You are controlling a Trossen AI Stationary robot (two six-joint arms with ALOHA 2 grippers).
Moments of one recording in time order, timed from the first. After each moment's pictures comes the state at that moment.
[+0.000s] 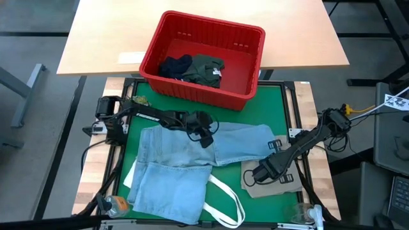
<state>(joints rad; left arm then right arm) 0.08 1.82 1.11 -0.11 -0.13 -0.38 0.63 1.61 1.04 -1.47 -0.12 0.36</state>
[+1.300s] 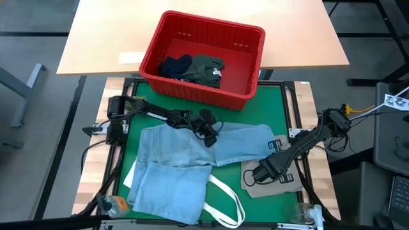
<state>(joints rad) 0.13 1.95 1.11 0.09 0.07 -0.42 0.63 1.61 1.04 -1.47 -0.12 0.36</state>
